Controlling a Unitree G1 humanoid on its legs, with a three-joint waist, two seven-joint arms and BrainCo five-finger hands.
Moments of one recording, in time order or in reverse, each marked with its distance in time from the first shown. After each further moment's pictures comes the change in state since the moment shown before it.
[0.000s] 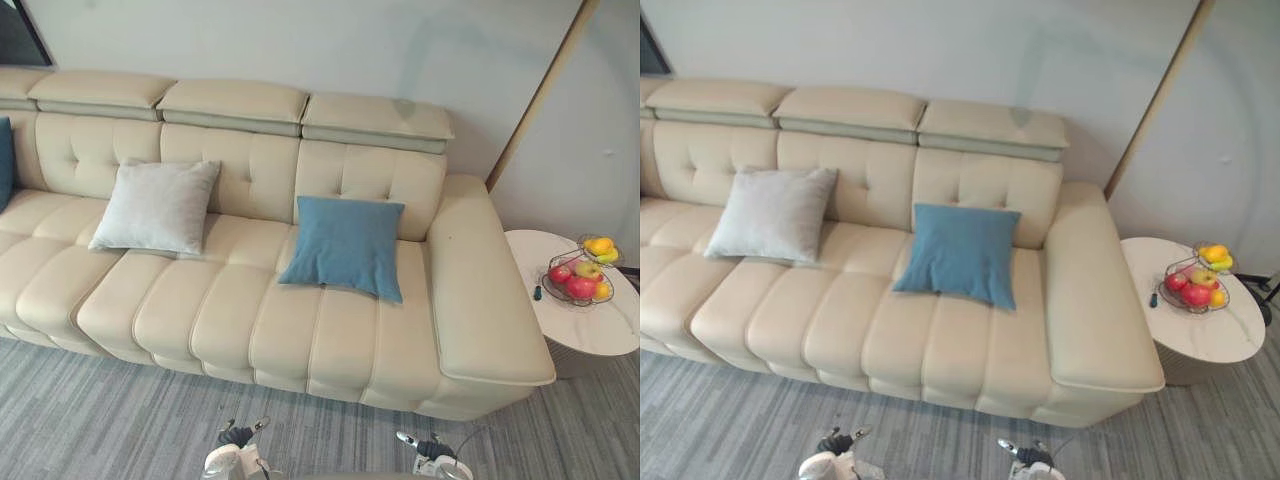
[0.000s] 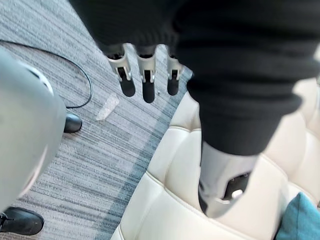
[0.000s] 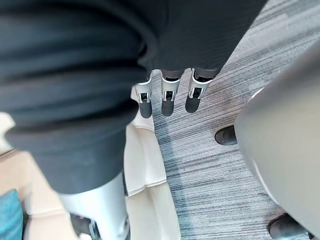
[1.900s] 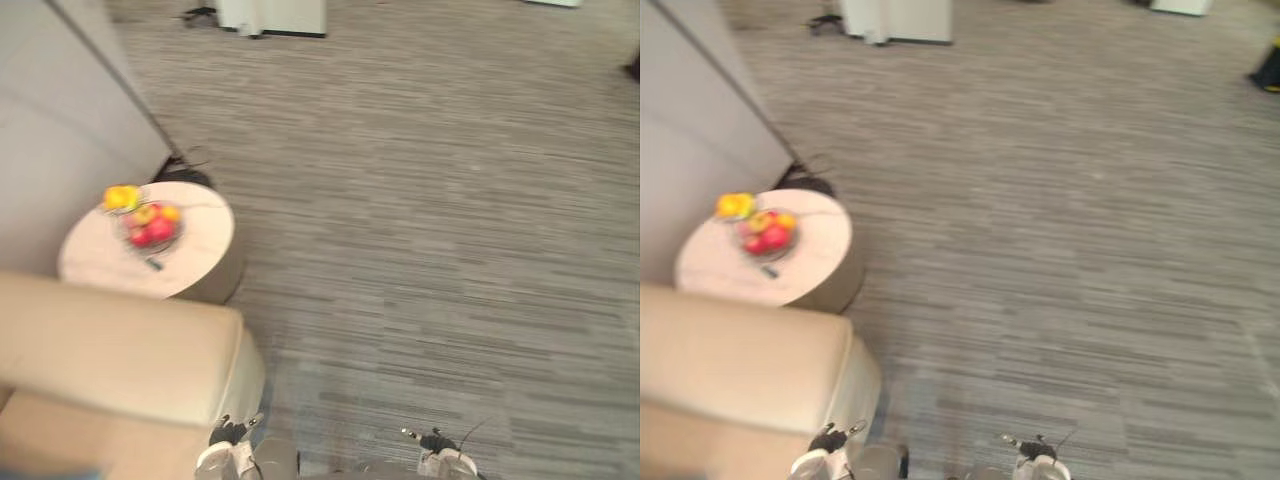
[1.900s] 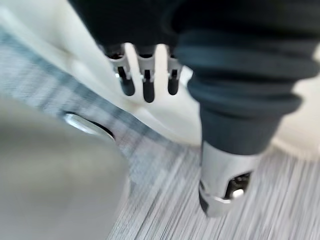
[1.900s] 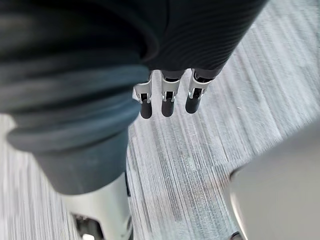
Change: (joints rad) left arm -0.003 0.032 0.039 -0.049 -0.002 0.030 -0.033; right arm -0.024 0.004 0.089 -0.015 0.040 0.047 0.016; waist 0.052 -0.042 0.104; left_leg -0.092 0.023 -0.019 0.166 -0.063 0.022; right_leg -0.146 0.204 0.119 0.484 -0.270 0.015
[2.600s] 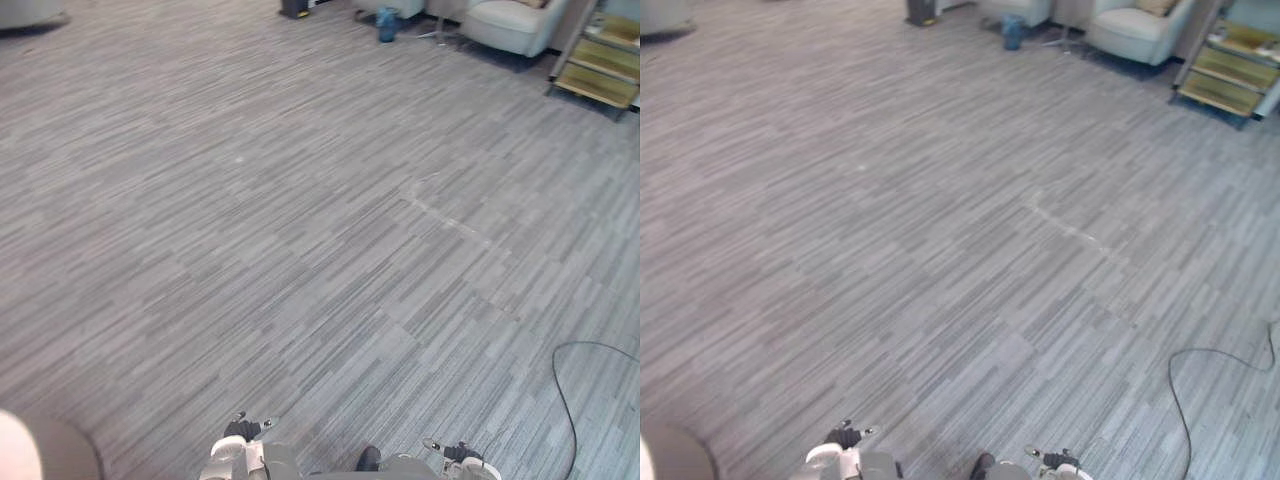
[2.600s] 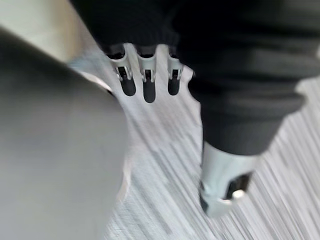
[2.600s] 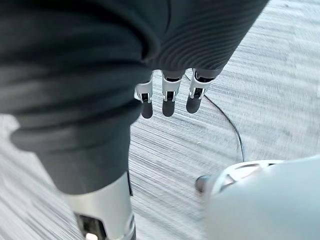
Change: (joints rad) left arm -0.037 0.017 -0.198 0.016 0.020 0.008 0.014; right arm -0.023 -0.094 -0.110 0.081 0.002 0.004 -0.025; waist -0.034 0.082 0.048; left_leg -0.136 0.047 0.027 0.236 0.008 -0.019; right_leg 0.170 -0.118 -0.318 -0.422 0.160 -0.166
